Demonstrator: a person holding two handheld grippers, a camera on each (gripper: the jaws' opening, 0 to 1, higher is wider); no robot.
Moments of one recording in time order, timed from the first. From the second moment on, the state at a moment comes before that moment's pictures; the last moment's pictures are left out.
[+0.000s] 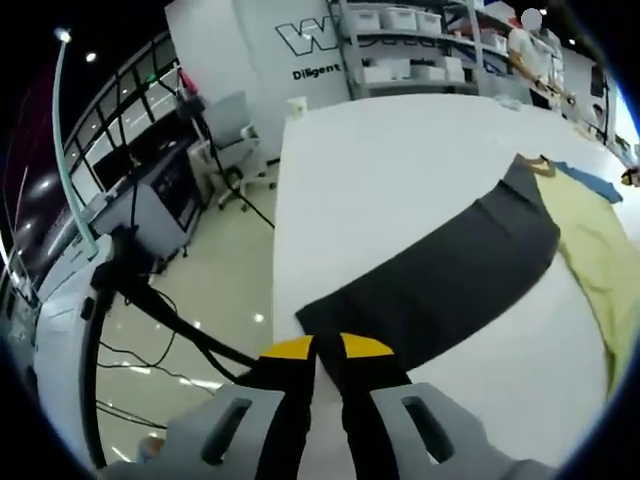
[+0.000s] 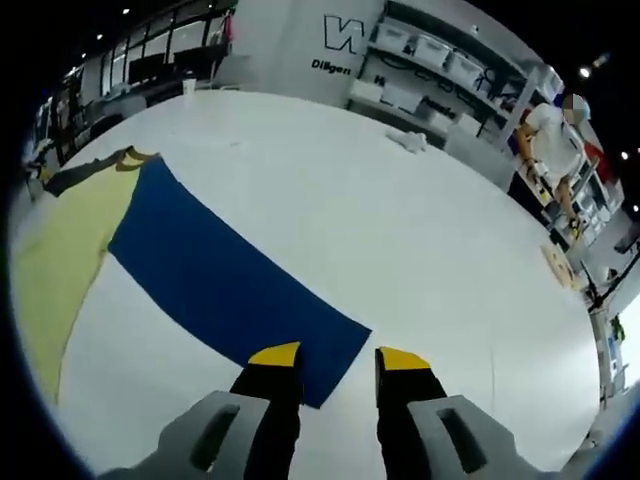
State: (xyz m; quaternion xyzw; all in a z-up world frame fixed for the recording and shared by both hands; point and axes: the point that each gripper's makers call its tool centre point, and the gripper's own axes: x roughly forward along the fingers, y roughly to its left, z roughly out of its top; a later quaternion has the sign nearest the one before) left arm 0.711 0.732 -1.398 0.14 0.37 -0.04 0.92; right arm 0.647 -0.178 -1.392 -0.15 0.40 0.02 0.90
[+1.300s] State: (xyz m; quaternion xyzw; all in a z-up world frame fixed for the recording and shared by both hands) left arm 0.693 0.688 -1.354 0.11 0.32 -0.11 0.93; right arm 0.621 -0.109 -1.347 -0.12 0.34 0.11 0.93
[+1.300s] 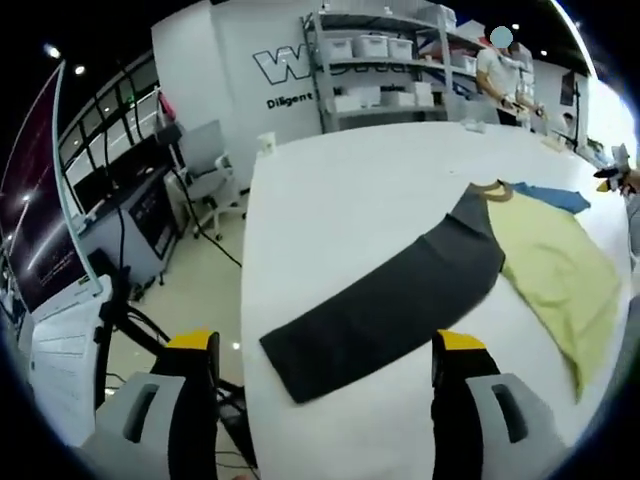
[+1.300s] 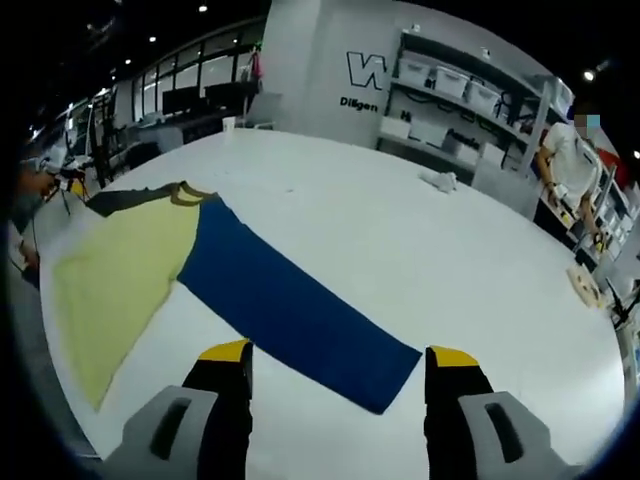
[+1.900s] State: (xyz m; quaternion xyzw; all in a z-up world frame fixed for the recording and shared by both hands) left arm 0.660 0.663 -1.319 0.09 0.29 -0.15 0.94; right arm 0.604 -0.066 -1.320 -0.10 0.29 0.16 0.94
